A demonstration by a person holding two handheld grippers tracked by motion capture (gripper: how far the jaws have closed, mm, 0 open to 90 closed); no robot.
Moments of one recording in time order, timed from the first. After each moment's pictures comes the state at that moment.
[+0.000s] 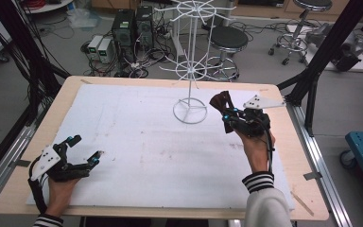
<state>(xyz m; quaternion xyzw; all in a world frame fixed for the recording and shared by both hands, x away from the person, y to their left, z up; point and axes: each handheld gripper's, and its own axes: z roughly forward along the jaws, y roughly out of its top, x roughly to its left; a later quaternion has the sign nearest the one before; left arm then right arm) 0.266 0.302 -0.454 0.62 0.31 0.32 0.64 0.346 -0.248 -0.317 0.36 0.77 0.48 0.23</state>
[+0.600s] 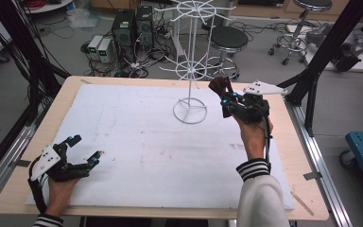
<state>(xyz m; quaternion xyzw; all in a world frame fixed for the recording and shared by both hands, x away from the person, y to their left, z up) 0.266 0.302 -0.454 0.62 0.31 0.33 0.64 0.364 -0.239 -0.288 0.35 0.75 0.50 0.26</state>
